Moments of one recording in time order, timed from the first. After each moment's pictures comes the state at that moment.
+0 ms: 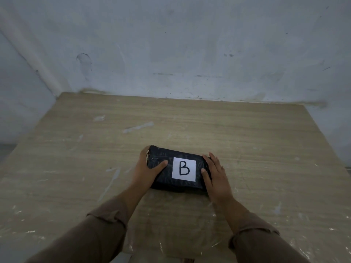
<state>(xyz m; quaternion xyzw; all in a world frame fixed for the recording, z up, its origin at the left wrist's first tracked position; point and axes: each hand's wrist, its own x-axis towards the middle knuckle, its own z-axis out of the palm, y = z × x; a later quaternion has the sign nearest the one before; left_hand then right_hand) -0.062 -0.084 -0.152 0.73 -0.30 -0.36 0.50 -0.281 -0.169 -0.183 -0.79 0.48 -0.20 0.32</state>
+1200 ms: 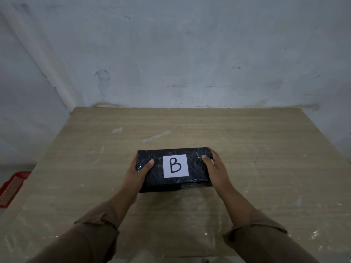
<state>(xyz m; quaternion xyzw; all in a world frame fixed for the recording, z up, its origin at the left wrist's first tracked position) 0.049 -0.028 -0.135 0.66 -0.23 -0.44 0.55 -0.176 -0.128 -0.121 -0.57 0.50 -0.35 0.54</state>
